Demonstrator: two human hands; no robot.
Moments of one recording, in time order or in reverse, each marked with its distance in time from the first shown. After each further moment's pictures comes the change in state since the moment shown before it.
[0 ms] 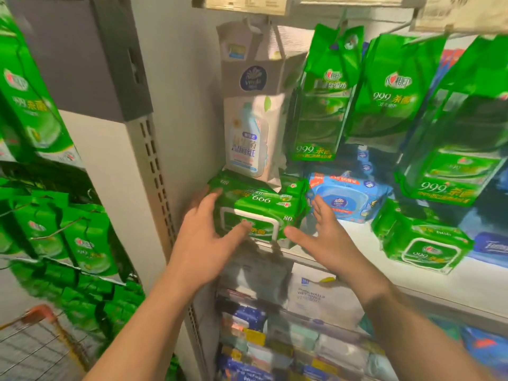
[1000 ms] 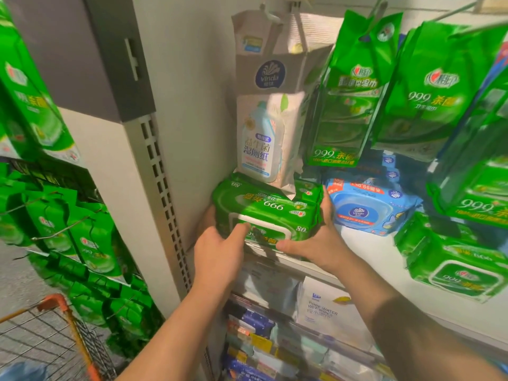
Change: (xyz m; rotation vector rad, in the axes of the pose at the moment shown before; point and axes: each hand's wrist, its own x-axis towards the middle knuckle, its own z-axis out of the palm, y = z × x) left_hand 0.007 0.015 0.037 -0.349 0.210 -0.481; right_hand 0.058 0.024 0.027 0.104 -0.065 -0.147
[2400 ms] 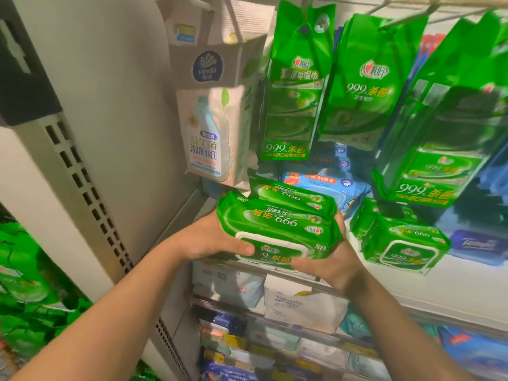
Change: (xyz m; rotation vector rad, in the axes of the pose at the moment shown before) left_hand 0.074 -0.002 0.043 -0.093 -1.139 0.224; right_hand -0.059 0.036 -0.063 0.227 0.140 0.043
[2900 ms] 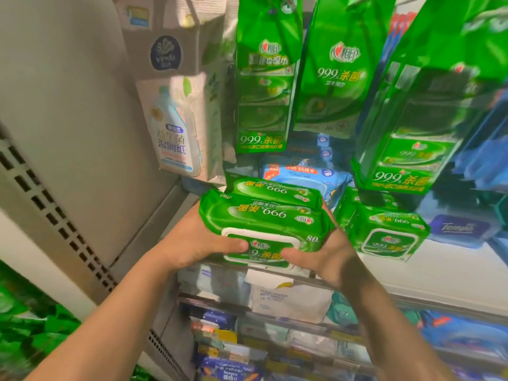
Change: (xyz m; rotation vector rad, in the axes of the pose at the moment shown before) left_hand 0.003 0.003 0.025 -0.017 0.186 0.086; right_hand -0.013 -0.033 -0.013 0.002 0.030 0.089
